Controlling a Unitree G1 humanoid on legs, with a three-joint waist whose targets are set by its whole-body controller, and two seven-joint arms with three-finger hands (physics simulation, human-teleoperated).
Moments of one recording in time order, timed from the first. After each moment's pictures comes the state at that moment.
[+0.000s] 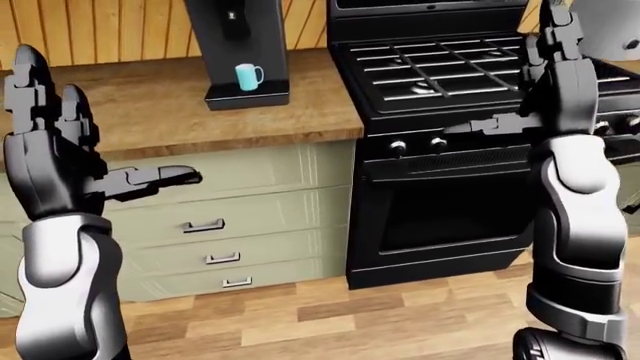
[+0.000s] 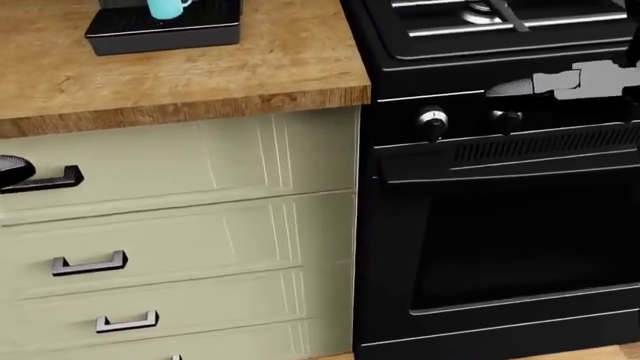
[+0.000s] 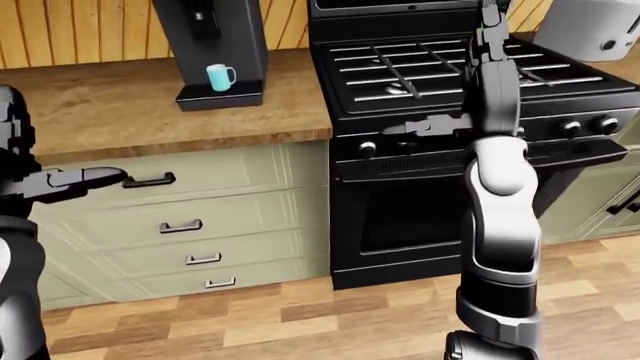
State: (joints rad) left arm -0.32 0.36 0.43 -0.45 -0.23 0.38 0.08; right arm -0.63 -0.42 -0.25 -0.17 0.01 0.40 0.03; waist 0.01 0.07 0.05
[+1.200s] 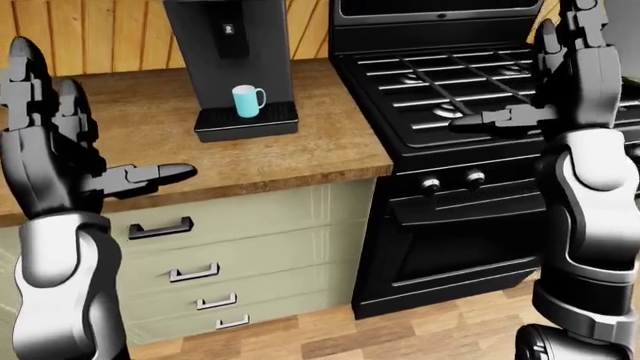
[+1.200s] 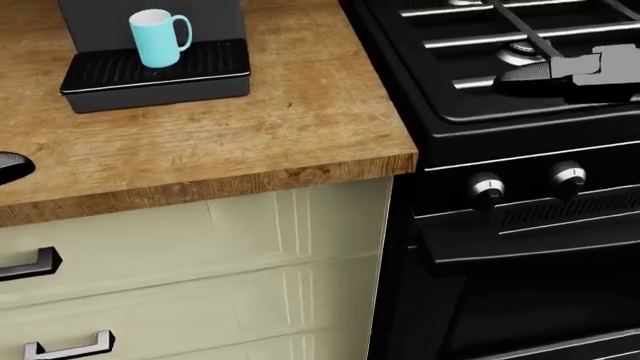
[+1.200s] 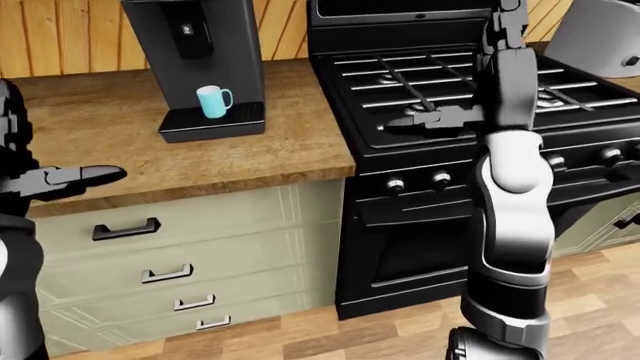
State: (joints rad) left arm -0.33 0.37 0.42 -0.47 -0.23 0.38 0.08; right arm -0.64 -0.43 -0.27 -0.21 0.04 0.42 0.03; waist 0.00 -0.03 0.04
